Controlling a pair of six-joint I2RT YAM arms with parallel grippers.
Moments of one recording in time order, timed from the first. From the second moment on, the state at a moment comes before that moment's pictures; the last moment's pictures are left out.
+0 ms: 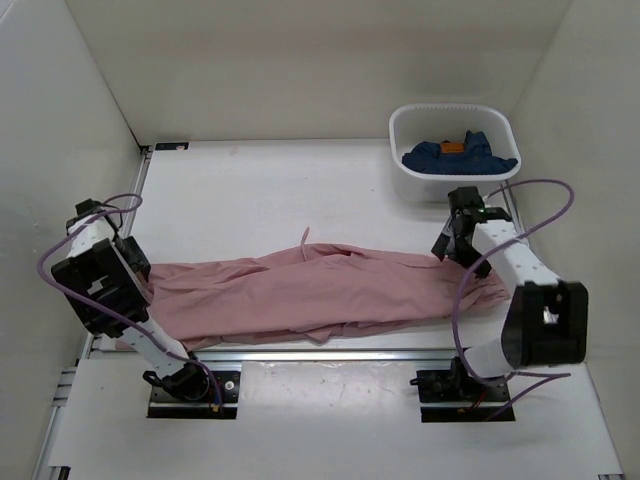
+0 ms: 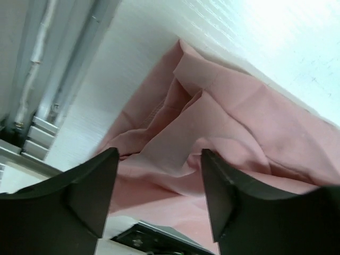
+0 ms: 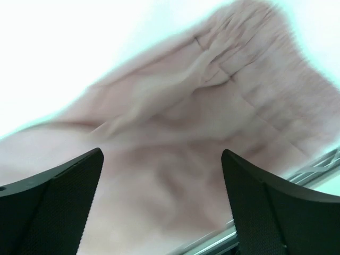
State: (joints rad) left arm 0.60 1.75 1.21 -0.87 -0.12 0.00; right arm 0.09 1.48 0.96 -0.83 0.36 0.63
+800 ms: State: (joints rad) left arm 0.57 1.53 0.81 -0.80 -0.32 0.01; right arm -0.24 1.23 0.59 -0.56 0.08 0.88
